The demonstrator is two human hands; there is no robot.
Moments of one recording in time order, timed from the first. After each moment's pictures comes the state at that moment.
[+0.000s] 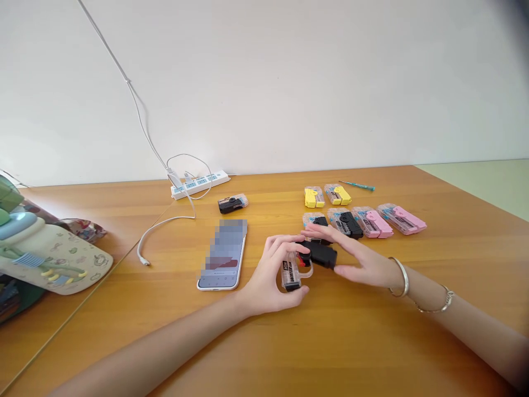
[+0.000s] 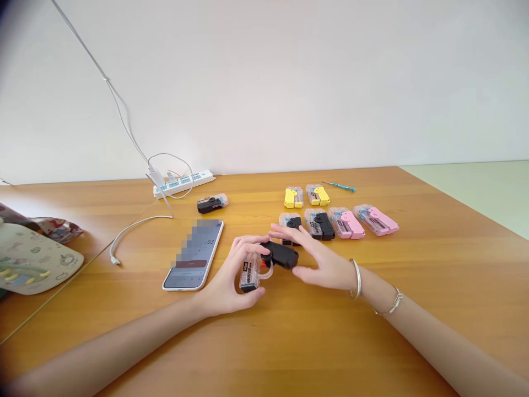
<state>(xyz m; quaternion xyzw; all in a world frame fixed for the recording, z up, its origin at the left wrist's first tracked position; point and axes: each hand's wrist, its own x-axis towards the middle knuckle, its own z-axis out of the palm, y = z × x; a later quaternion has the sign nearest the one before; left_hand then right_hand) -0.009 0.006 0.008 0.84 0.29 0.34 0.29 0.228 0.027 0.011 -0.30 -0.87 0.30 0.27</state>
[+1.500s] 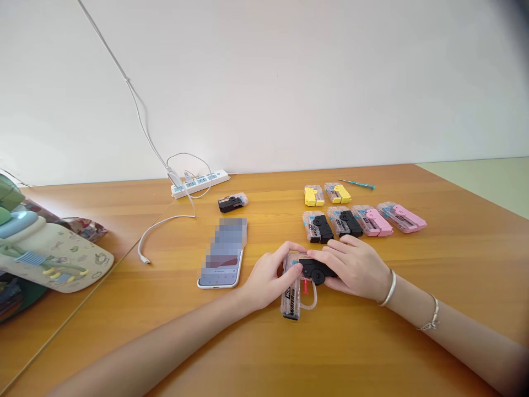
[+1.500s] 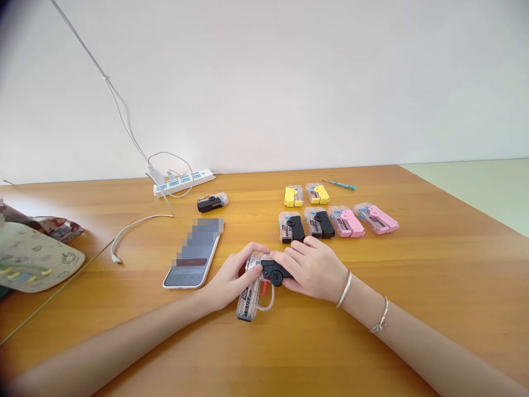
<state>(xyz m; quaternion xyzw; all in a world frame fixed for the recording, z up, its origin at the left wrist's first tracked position) -0.008 0.010 0.000 0.79 0.39 0.26 0.40 0.205 0.011 0.010 -0.25 -0.91 -0.23 0.24</state>
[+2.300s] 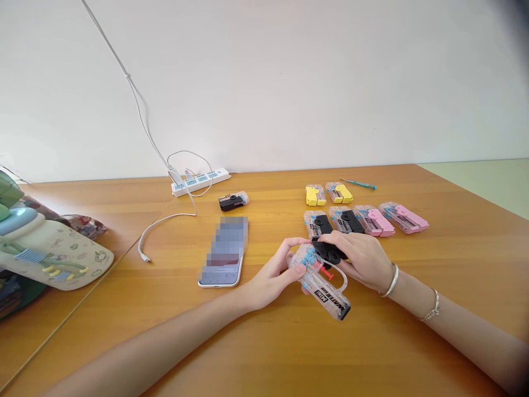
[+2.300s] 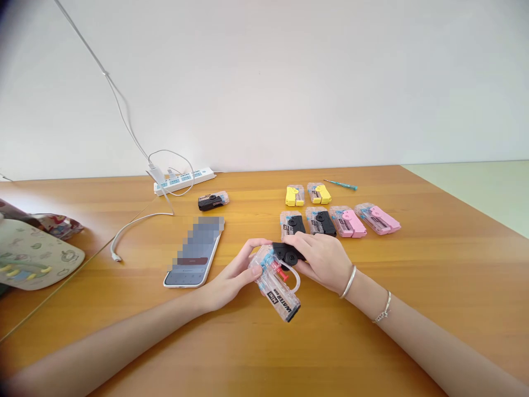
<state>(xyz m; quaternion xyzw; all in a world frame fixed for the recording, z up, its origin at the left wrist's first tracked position) -0.004 0.006 0.004 0.63 0.24 0.32 0.67 0.215 0.020 0.010 -0.35 -0.89 -0.12 0.27</state>
